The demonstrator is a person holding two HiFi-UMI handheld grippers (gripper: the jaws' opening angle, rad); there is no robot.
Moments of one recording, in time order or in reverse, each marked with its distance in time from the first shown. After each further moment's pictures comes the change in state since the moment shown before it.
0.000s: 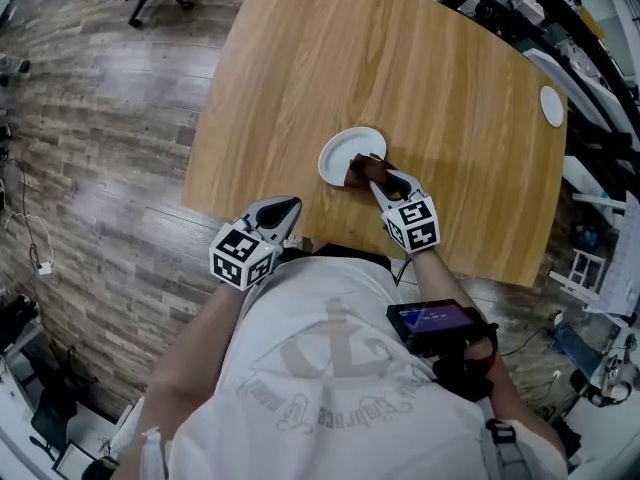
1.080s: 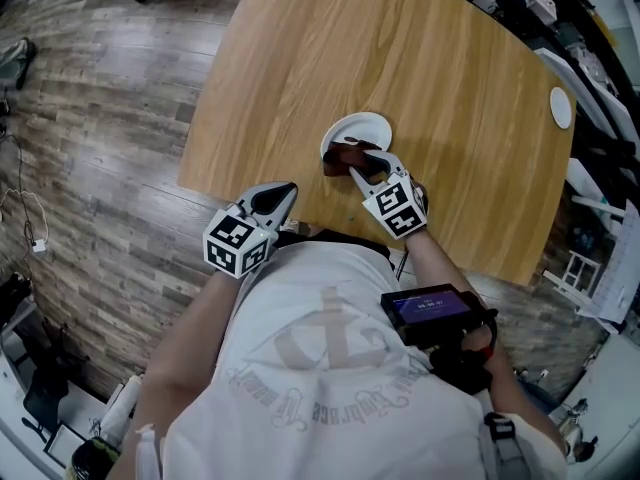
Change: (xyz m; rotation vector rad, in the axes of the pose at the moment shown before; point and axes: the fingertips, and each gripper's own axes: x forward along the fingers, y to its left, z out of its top) left arm -0.007 0.009 -0.008 -0.043 -0.002 0.042; right arm 0.032 0.052 0.025 -0.285 0.048 0.151
